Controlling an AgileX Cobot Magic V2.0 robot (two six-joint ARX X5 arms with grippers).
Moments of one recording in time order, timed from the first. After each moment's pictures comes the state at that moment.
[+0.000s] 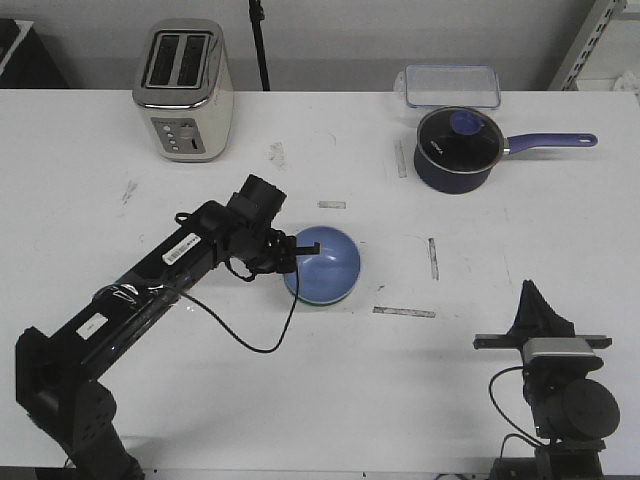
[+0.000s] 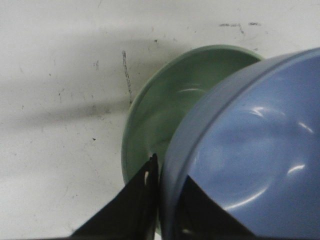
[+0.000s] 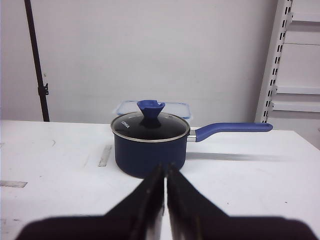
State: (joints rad) left arm -0.55 1.79 1.61 -0.82 0.18 -0.51; right arm 0.01 0.31 0.36 -0.01 0.00 -0.02
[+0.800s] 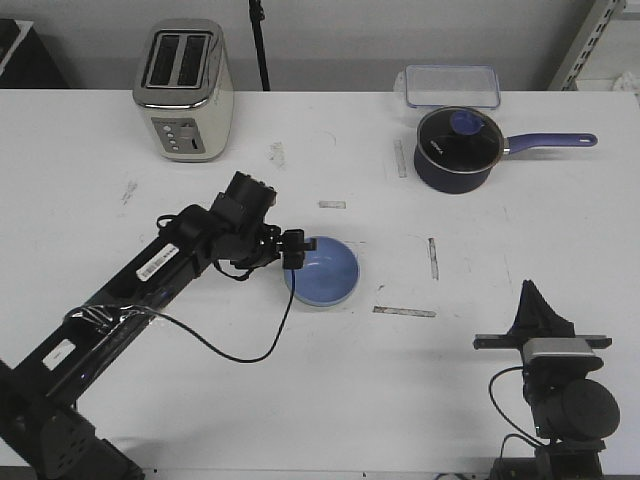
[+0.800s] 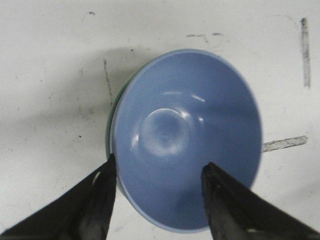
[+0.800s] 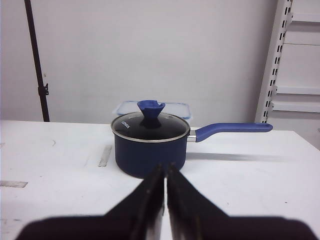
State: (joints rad) left arm -0.56 1.67 1.61 -0.80 0.18 -0.51; right arm 0.01 0.31 0.36 -0.01 0.00 -0.02
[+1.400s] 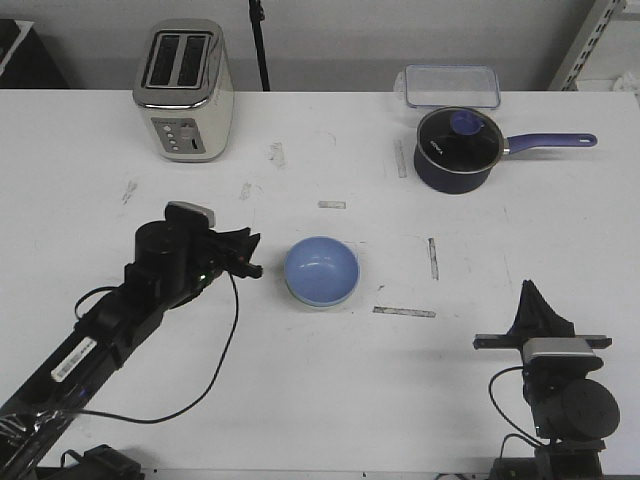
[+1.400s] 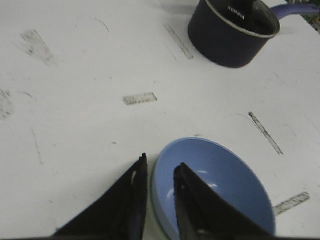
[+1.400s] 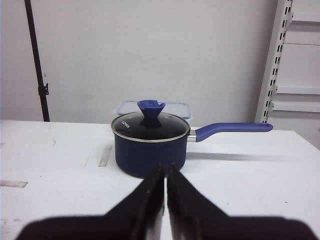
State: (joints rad) left arm -0.42 1.18 0.99 -0.09 0.18 -0.23; right arm 0.01 0.31 0.36 -0.01 0.00 -0.02
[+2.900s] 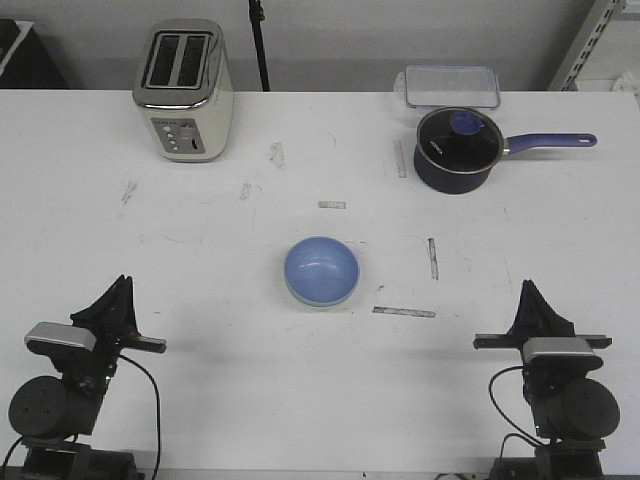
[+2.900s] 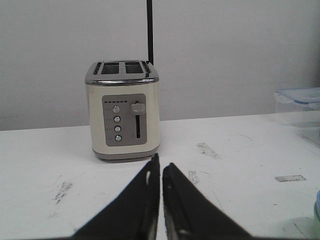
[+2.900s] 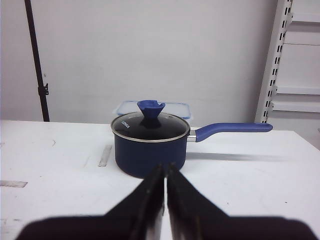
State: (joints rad) left arm -0.07 0.30 0.43 0.06 0.04 0.00; right arm 0.01 0.31 0.36 -0.01 0.00 -0.02
